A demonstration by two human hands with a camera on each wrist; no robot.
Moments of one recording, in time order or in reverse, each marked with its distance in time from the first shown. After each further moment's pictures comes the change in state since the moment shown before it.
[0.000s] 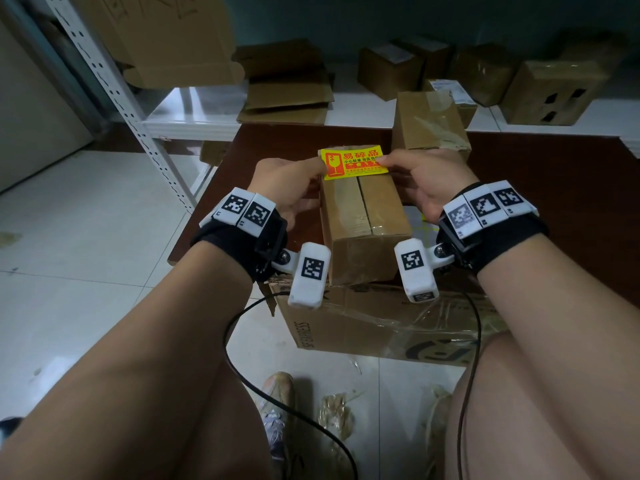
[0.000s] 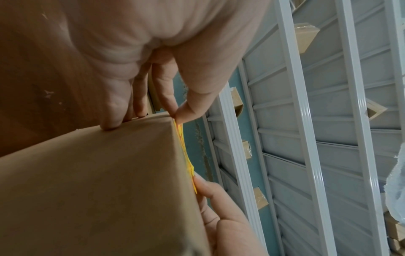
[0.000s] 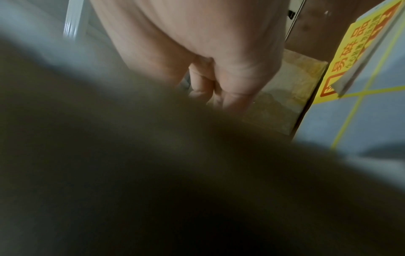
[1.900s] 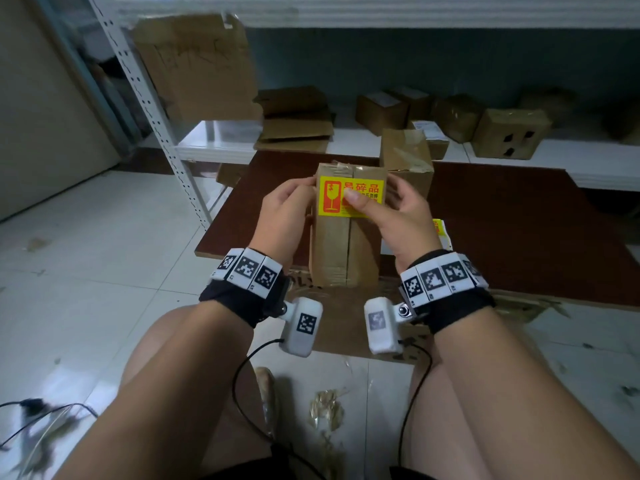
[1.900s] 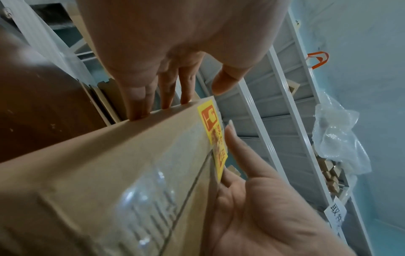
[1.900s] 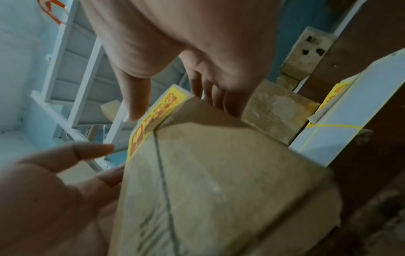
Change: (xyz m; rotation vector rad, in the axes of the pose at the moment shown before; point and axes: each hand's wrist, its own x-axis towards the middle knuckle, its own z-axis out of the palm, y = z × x) left_hand -0.121 -0.013 -0.006 0.038 -0.046 0.370; right_hand -0.135 0.010 0.006 -0.101 -0.051 -0.324
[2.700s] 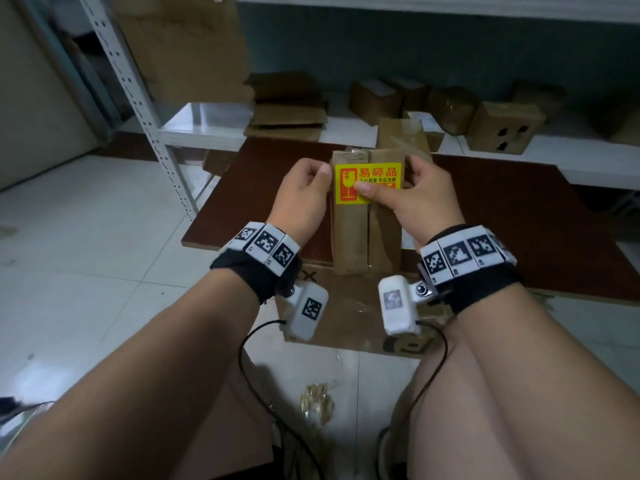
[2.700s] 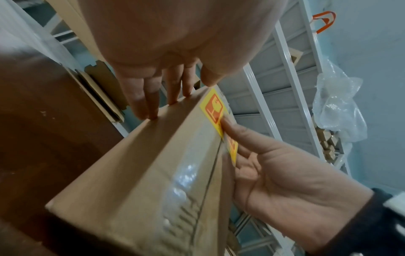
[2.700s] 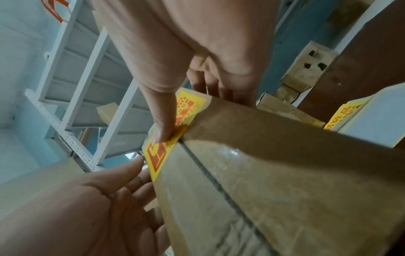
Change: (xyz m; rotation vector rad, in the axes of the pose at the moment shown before) left_hand 0.031 -0.019 0.016 0.245 -0.033 0.119; right_hand 0.019 -0.004 -0.021 -0.233 0.031 -0.115
